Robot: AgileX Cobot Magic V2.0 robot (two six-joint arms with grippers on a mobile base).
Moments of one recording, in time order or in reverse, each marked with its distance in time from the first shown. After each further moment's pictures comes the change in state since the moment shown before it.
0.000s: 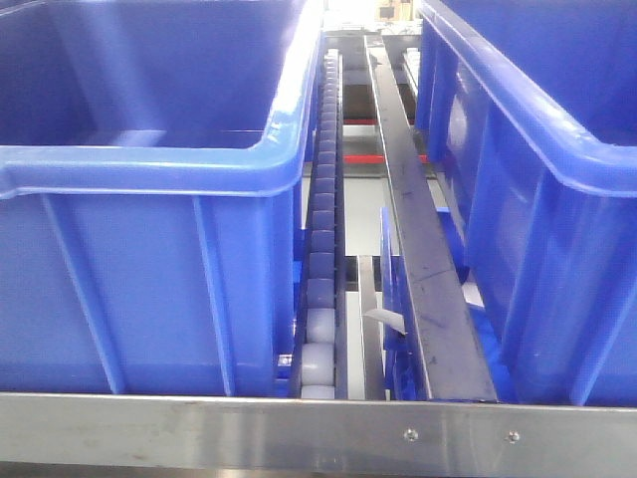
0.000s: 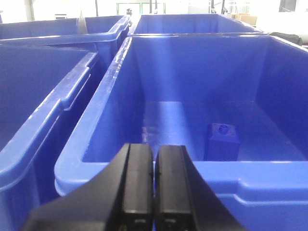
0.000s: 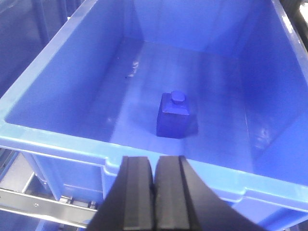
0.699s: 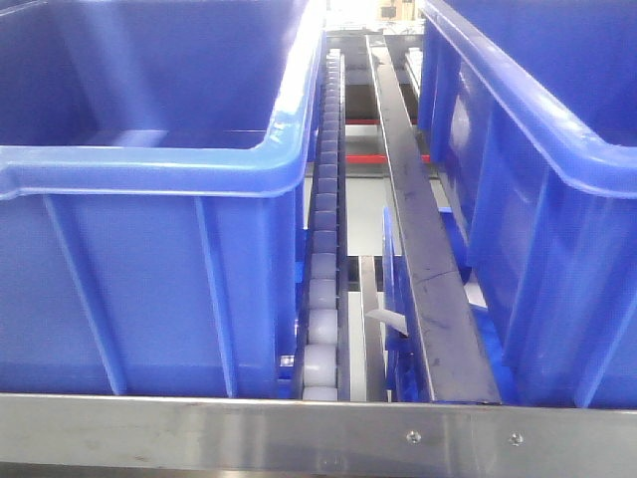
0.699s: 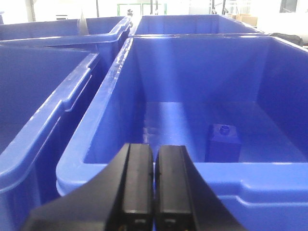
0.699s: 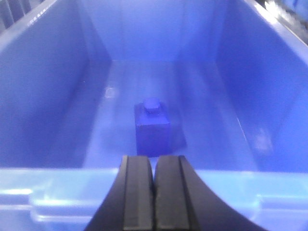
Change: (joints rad) left arm 0.000 0.000 0.000 0.000 0.000 0.000; right arm 0.053 0.000 0.437 -0.135 -0.643 0.244
